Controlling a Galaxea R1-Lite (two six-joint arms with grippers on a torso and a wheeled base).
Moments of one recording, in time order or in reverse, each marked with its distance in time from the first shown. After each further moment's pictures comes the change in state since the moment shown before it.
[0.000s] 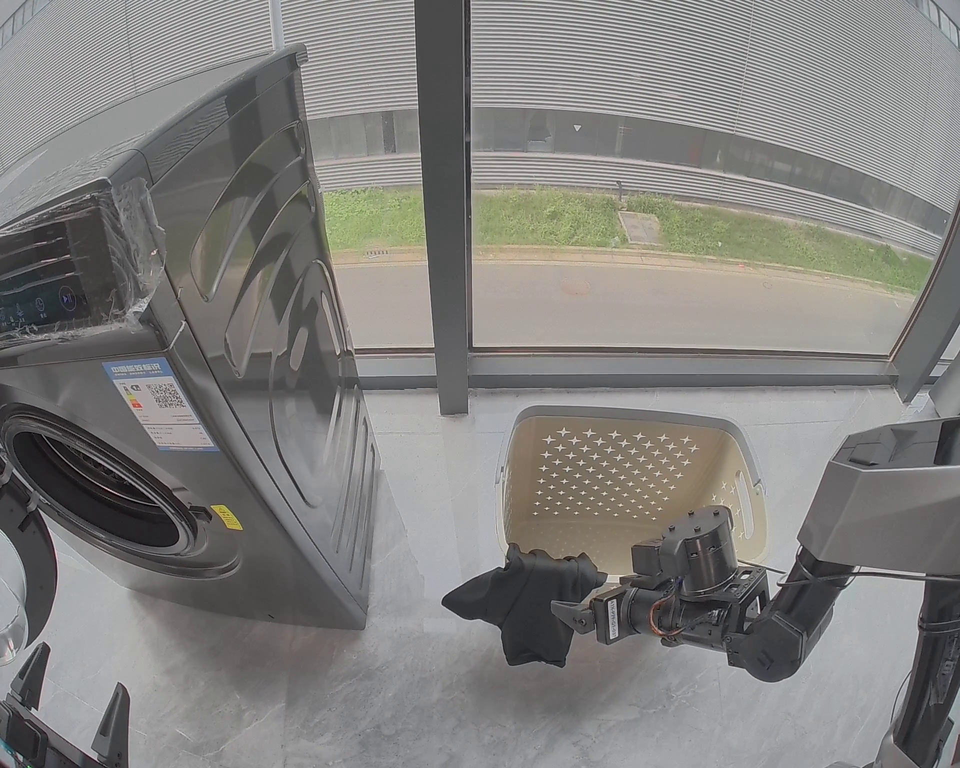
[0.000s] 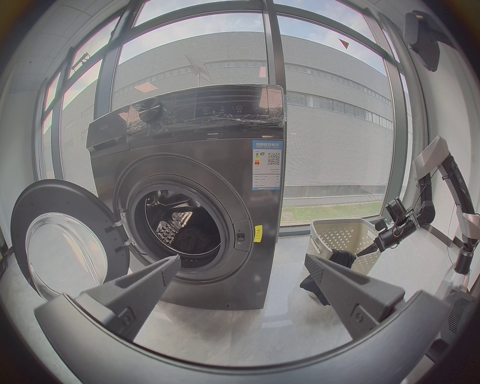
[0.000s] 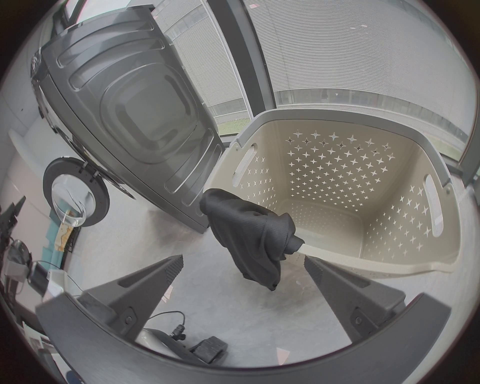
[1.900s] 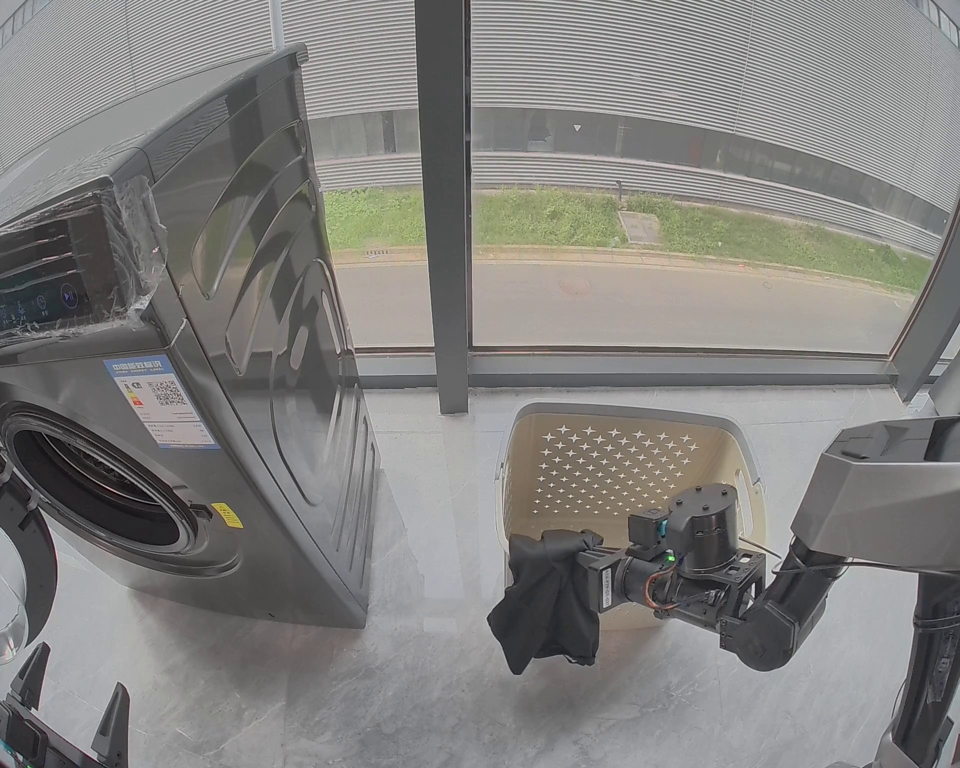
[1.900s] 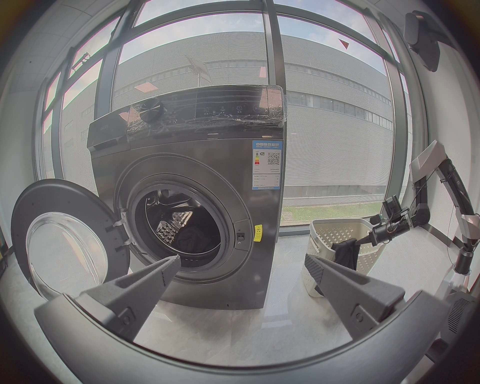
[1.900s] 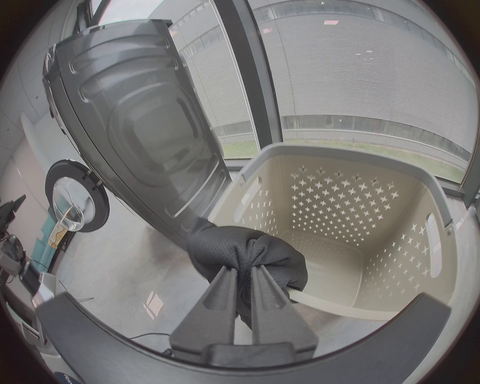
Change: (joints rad) left arm 0.000 0.000 0.000 -0.001 0.000 -0.001; right arm -0.026 0.033 -0.060 -0.133 0.002 -0.087
